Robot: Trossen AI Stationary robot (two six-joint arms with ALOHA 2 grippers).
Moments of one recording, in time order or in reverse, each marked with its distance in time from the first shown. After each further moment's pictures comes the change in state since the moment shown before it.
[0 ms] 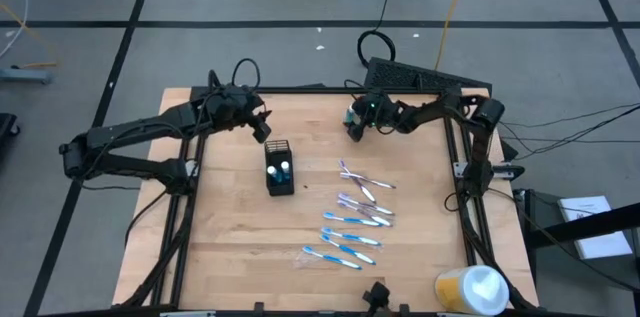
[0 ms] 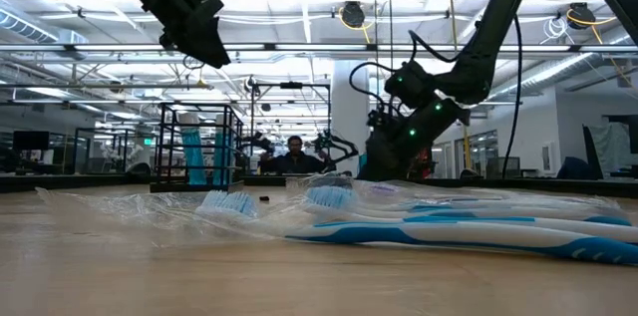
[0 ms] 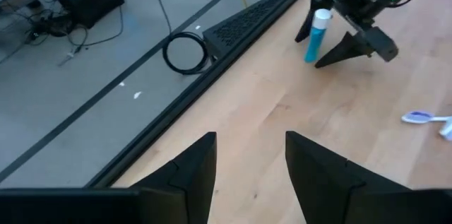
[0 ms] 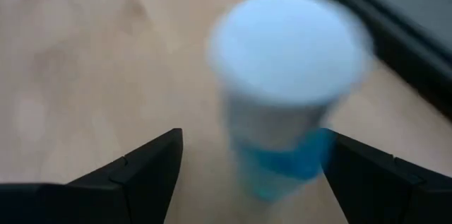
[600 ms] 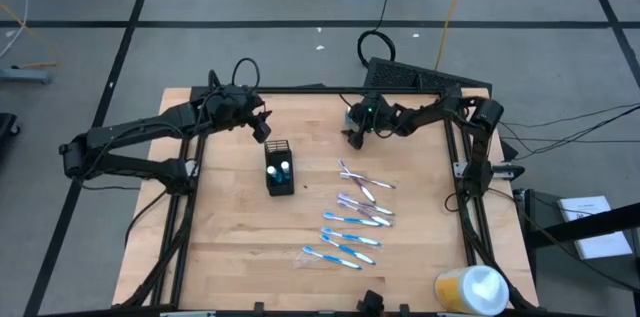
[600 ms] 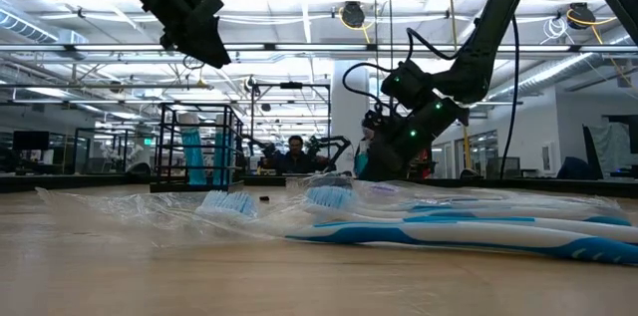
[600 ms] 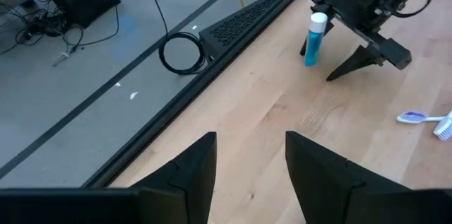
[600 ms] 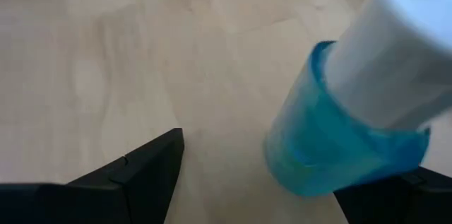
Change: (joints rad) left arm 0.004 0.000 0.000 0.002 0.012 -0.001; right arm 0.043 -0.001 -0.001 -0.038 -0.058 -0.094
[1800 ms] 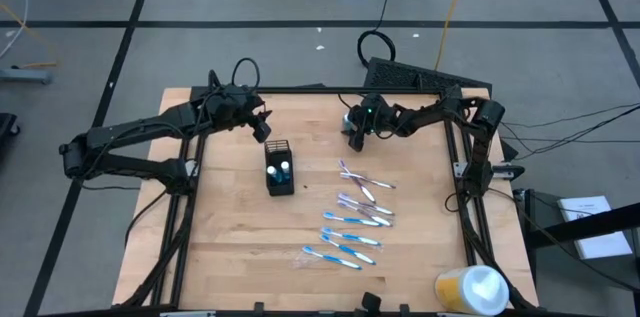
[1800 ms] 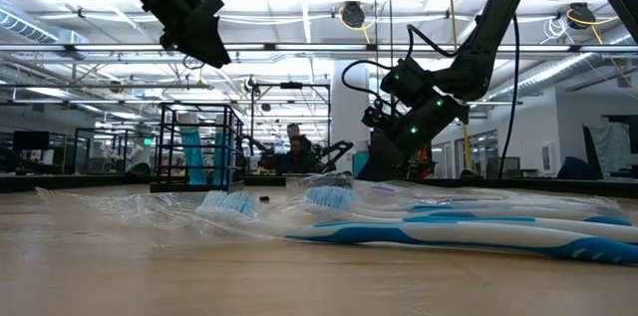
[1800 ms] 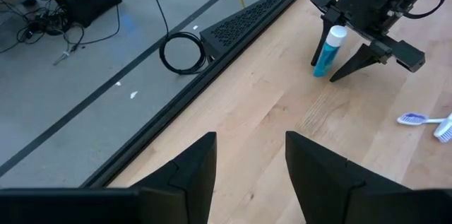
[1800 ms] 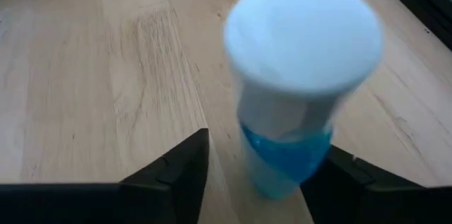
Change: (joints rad) left arm 0.000 0.000 0.000 0.000 -0.004 -0.008; right arm 0.009 -0.014 -0.001 -0.007 -0.047 -0.006
